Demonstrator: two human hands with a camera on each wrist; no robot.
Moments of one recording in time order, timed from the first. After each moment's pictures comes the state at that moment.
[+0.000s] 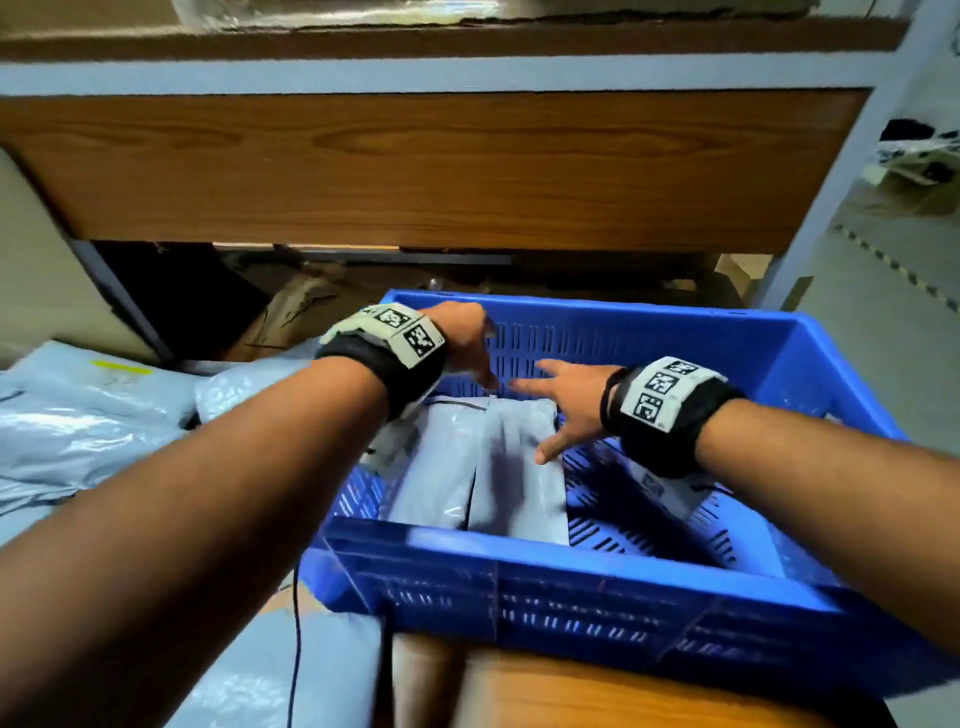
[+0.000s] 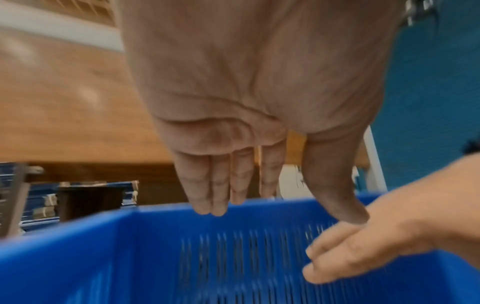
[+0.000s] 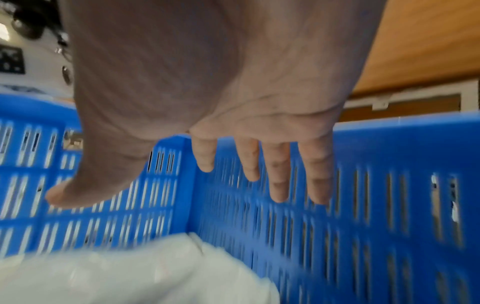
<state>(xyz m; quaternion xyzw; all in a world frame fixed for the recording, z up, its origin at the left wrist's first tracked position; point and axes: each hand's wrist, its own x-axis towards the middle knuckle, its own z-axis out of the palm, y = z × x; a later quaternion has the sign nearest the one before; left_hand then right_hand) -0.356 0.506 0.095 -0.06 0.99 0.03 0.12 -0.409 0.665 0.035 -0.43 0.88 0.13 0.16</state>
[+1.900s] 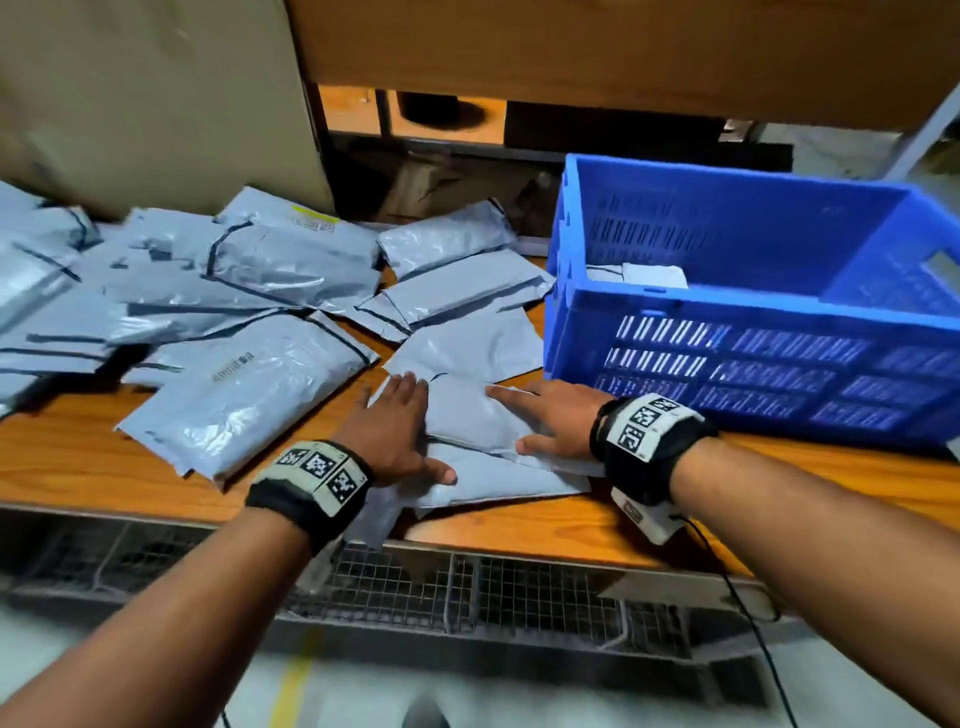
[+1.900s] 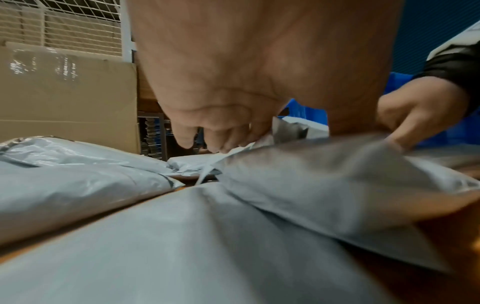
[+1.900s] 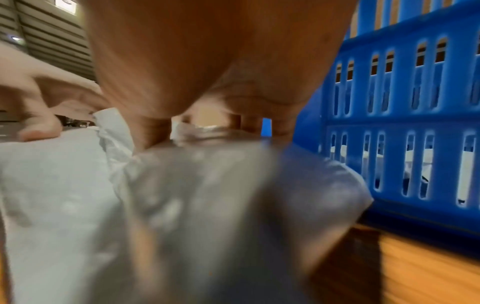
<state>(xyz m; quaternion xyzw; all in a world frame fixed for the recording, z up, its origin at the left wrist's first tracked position) 0.030 0.316 -0.064 -0.07 0.98 0.04 0.17 -0.103 0.525 -0.059 -0.49 0.85 0.05 0.17</state>
